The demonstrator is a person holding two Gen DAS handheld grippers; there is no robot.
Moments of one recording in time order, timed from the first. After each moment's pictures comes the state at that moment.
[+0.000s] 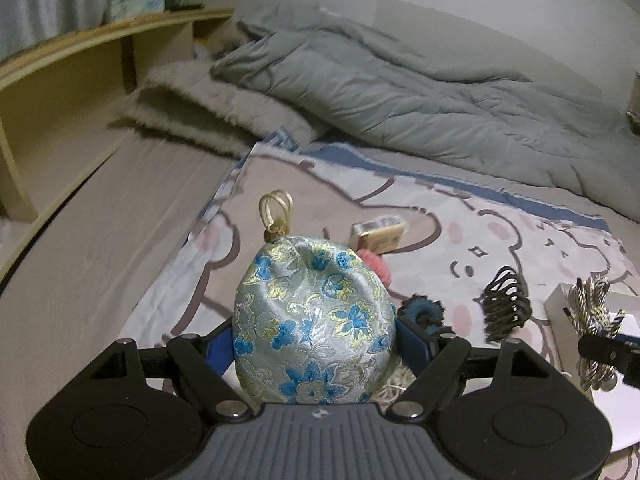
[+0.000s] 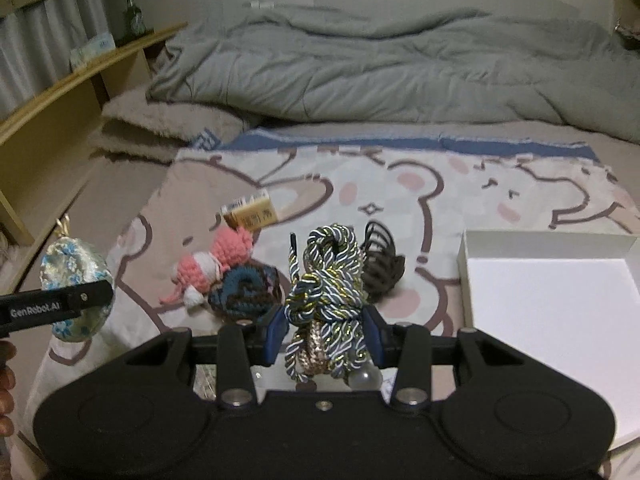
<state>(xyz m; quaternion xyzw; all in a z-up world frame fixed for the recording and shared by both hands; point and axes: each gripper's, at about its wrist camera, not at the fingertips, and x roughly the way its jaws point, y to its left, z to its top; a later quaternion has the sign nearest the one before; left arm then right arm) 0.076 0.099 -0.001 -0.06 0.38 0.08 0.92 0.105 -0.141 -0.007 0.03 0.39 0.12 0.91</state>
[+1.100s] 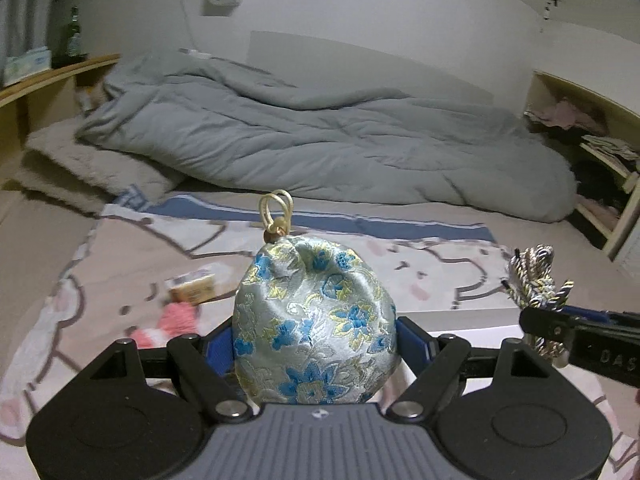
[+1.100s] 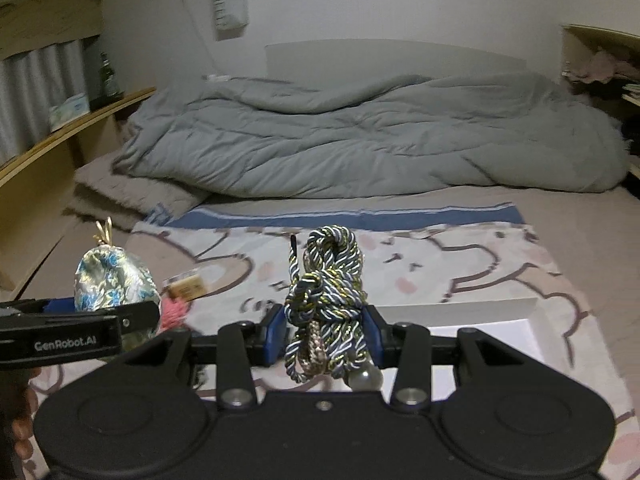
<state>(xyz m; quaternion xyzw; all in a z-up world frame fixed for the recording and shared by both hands) 0.102 -0.062 0.050 -0.06 0.33 -0.06 0.94 0.089 -0.258 0.067 0.02 0.32 0.06 0.95</state>
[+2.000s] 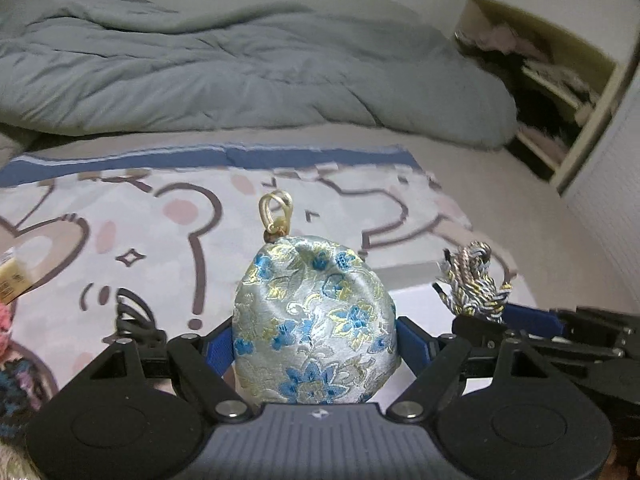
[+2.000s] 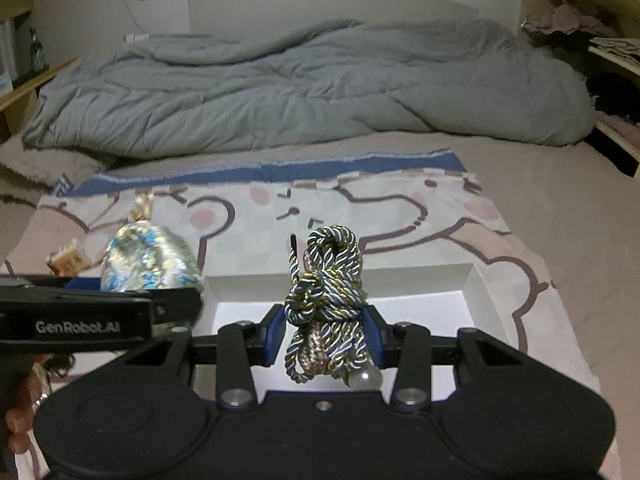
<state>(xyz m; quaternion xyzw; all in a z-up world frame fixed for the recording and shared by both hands) 0.212 -0.195 -0.045 -0.05 0.42 -0.19 0.89 0.166 -0.360 -0.021 0.01 0.38 0.00 0.92</state>
